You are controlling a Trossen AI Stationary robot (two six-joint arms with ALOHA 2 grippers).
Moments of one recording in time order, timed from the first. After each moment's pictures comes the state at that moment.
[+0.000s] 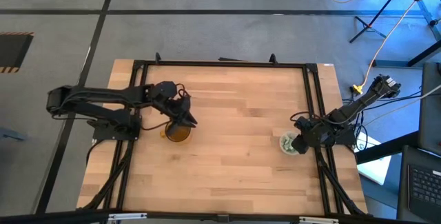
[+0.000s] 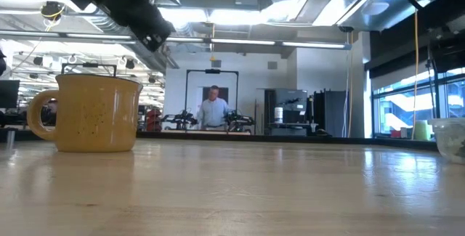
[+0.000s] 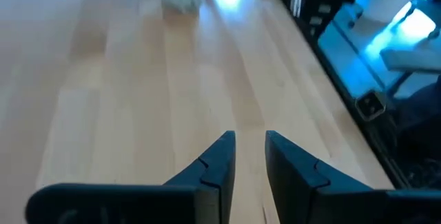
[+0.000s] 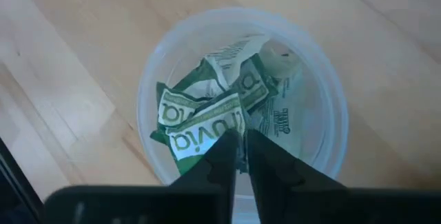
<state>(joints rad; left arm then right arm) 0.18 1.06 0.66 -0.18 0.48 -0.03 0.59 0.63 0.39 -0.88 0.14 1.41</state>
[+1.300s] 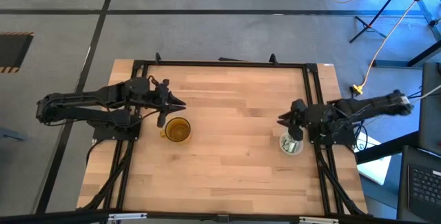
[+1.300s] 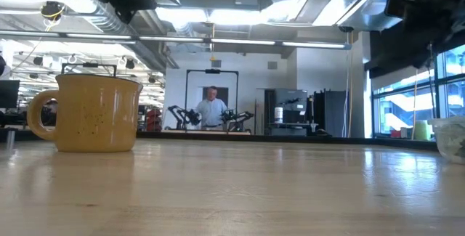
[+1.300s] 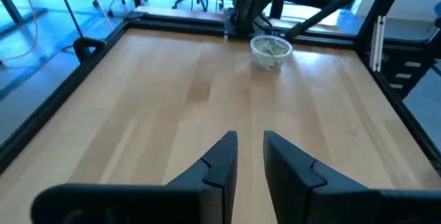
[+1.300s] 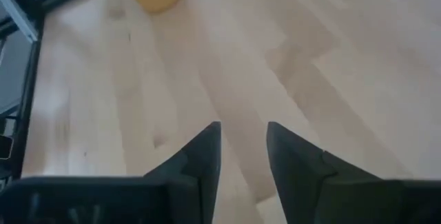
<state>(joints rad) 0.17 0.72 0.66 -0.31 0.12 -0.06 0.22 0.54 0.48 -0.60 0.30 0.63</state>
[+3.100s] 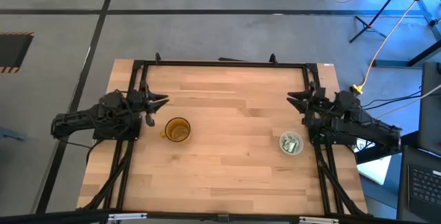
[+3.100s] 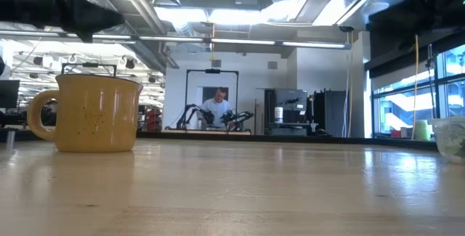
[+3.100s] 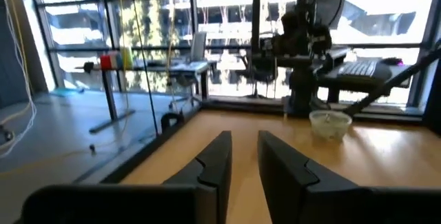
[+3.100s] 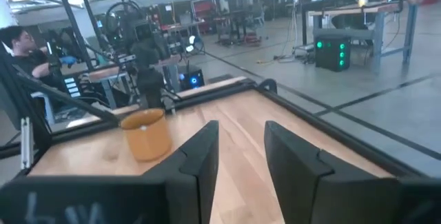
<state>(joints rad) 0.17 0.00 0.18 -0.12 -0.14 0.01 -0.31 0.00 0.27 -0.24 0.00 0.18</state>
